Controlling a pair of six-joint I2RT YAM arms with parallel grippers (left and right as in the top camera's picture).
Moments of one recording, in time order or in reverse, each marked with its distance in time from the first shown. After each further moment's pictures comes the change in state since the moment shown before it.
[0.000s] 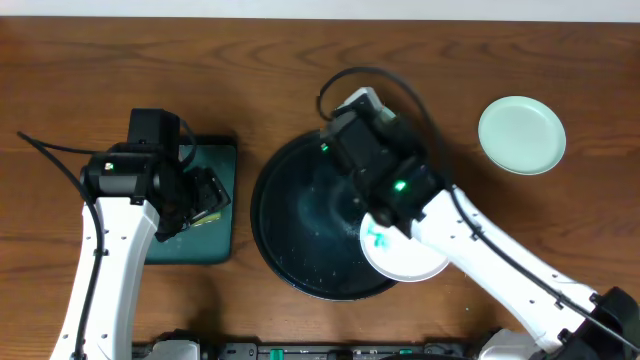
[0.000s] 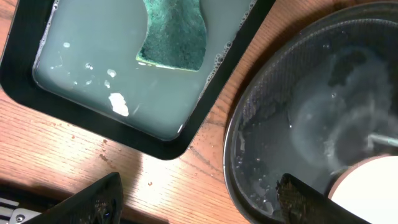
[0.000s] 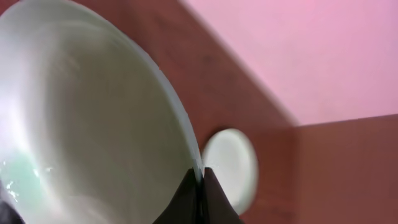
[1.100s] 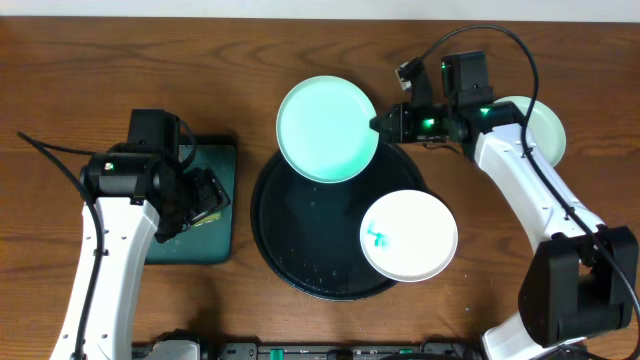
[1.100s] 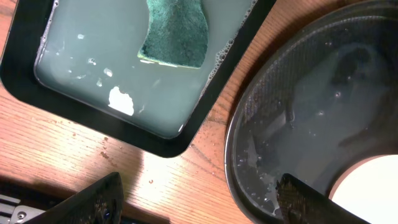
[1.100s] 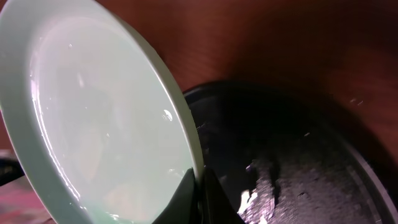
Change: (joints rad) left arm 0.000 0.000 0.000 -0.008 0.000 0.000; right arm -0.574 0.195 0.000 0.179 -1.597 0.368
